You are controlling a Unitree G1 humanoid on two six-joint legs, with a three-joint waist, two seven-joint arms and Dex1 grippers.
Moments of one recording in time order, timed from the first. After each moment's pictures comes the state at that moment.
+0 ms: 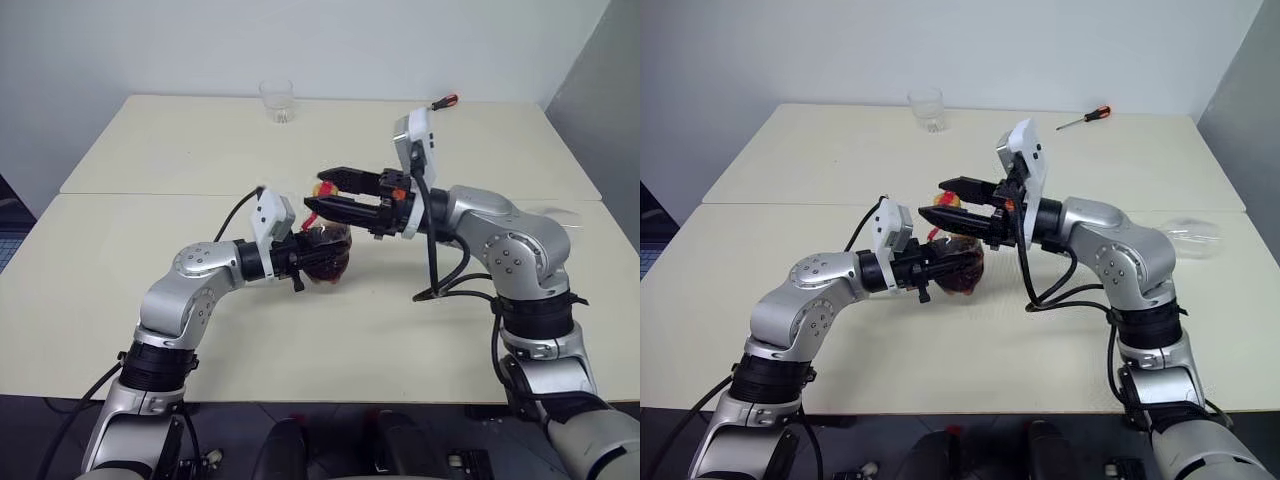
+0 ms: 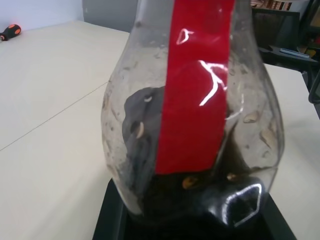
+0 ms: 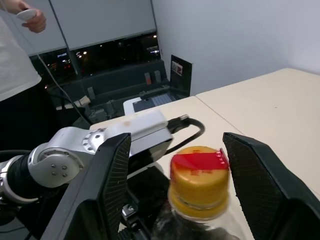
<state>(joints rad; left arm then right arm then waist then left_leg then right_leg) -0.50 0.51 -0.07 -0.12 -0.49 0.52 -0.94 -0.82 -0.31 0.07 -0.19 0.69 0.84 0.75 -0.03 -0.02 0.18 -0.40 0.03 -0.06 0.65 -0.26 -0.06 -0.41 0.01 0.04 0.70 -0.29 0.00</state>
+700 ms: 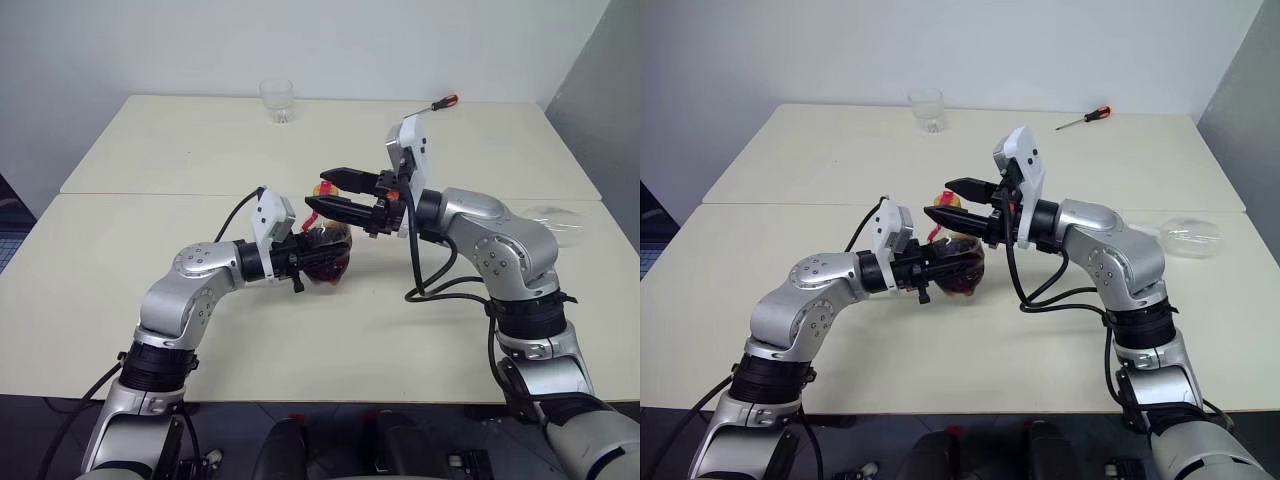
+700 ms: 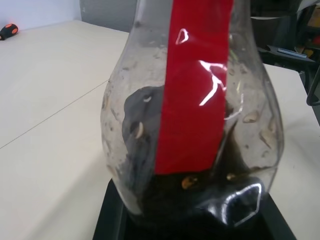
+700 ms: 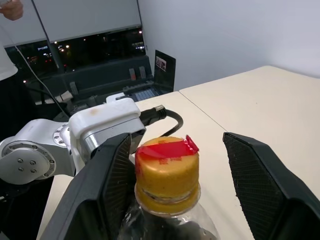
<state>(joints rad) -0.50 0.51 -0.07 -0.12 -0.49 0.52 -0.94 -0.82 -0.31 0.10 -0.13 0.61 0.77 0.74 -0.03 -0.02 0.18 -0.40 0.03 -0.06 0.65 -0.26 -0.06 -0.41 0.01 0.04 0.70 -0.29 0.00</state>
